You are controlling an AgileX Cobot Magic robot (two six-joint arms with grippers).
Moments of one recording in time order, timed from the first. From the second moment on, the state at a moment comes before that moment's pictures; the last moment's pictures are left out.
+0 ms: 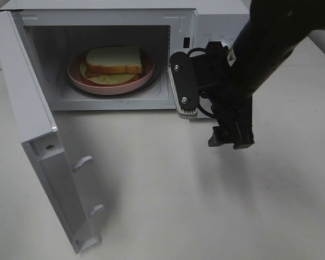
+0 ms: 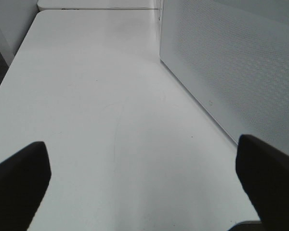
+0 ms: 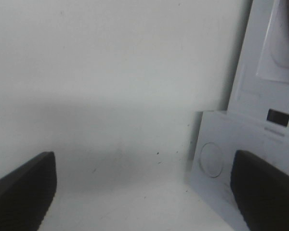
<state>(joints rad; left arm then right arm) 0.04 0.00 -0.52 -0.06 1.08 0.05 0.61 1.67 -1.11 -0.17 0.62 -1.03</state>
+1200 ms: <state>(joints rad) 0.04 0.00 -0.52 -0.06 1.08 0.05 0.68 2.06 -1.58 -0.19 0.55 -1.04</state>
